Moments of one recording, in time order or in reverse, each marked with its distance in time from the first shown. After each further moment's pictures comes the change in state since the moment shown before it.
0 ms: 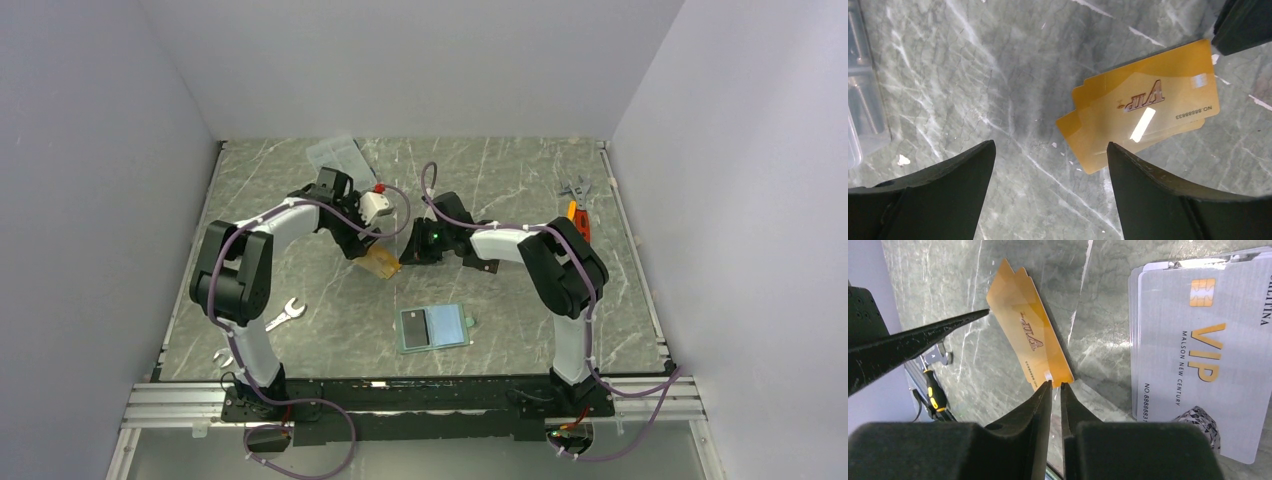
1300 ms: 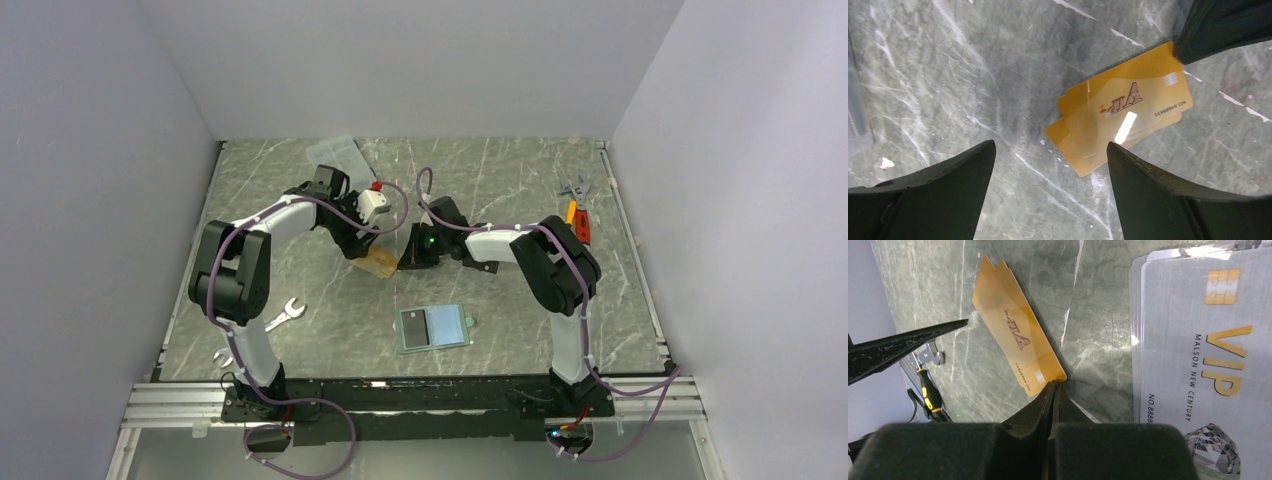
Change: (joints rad) left arm 0.023 0.000 0.023 -0.053 0.066 -0.012; right arm 0.016 0.042 0.005 0.016 0.000 0.015
